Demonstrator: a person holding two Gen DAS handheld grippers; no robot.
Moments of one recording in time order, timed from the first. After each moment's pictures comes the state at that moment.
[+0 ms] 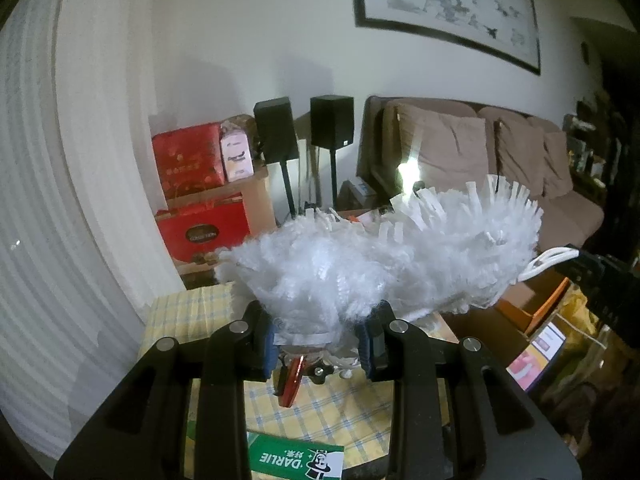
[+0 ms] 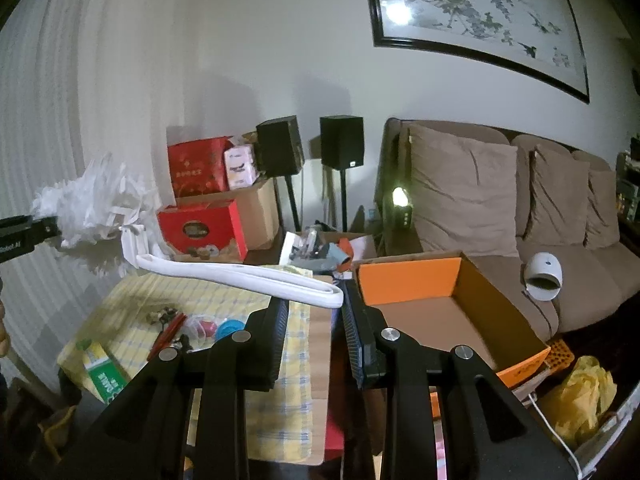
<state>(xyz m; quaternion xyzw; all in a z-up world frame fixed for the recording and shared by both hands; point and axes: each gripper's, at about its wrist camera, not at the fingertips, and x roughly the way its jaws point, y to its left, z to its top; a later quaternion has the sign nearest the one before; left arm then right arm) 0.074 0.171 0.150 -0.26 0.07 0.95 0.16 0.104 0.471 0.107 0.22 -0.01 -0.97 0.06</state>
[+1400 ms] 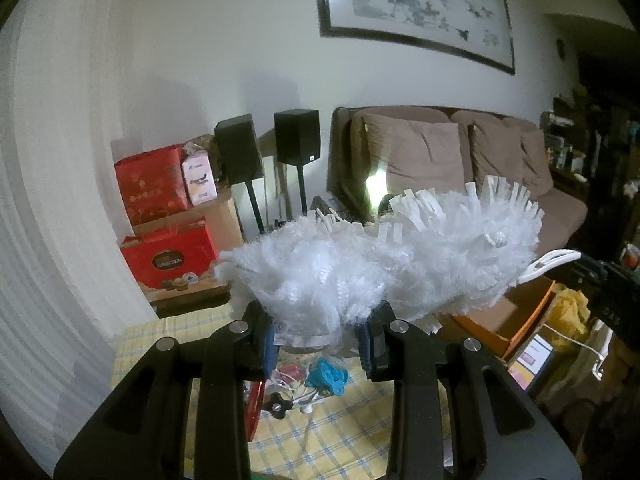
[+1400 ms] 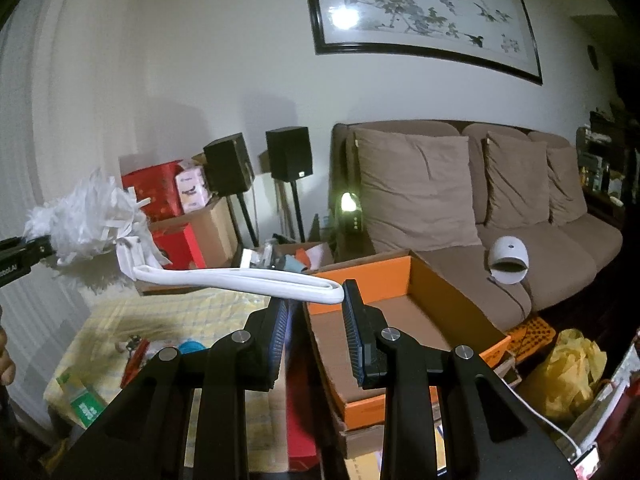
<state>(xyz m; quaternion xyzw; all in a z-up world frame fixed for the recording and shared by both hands) 0.054 0.234 0.154 -0.24 0.09 0.94 0.21 0.105 0.523 0.114 0.20 -0.06 -0.98 -0.01</state>
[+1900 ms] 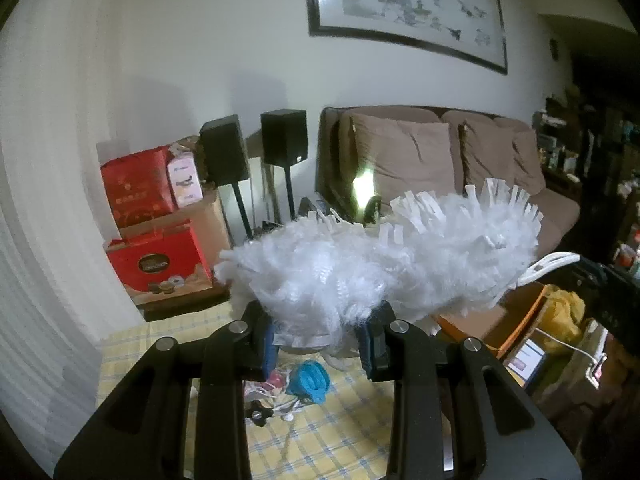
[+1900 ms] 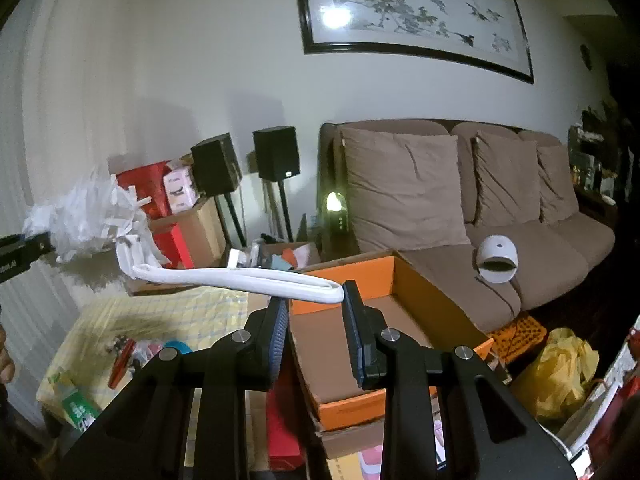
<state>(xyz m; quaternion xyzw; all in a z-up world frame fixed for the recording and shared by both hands) 0.049 0.259 0.154 -0.24 0.08 0.94 0.23 0.108 0.543 0.115 0.20 -0.06 -0.98 -0.03</state>
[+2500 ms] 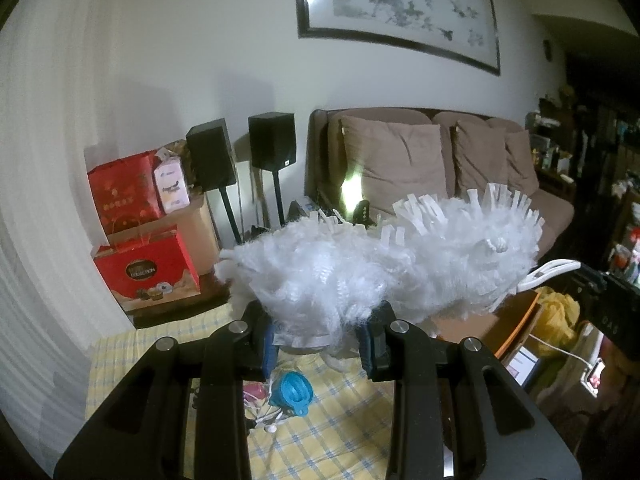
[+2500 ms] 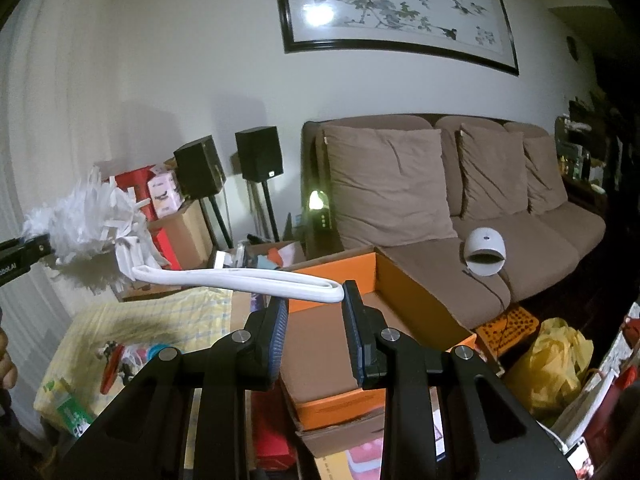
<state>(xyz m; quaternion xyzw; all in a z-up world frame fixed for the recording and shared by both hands) 0.042 0.284 0.157 -0.24 0.08 0.94 0.24 0.110 0.563 0.116 0.21 -0.07 -0.97 -0.05</state>
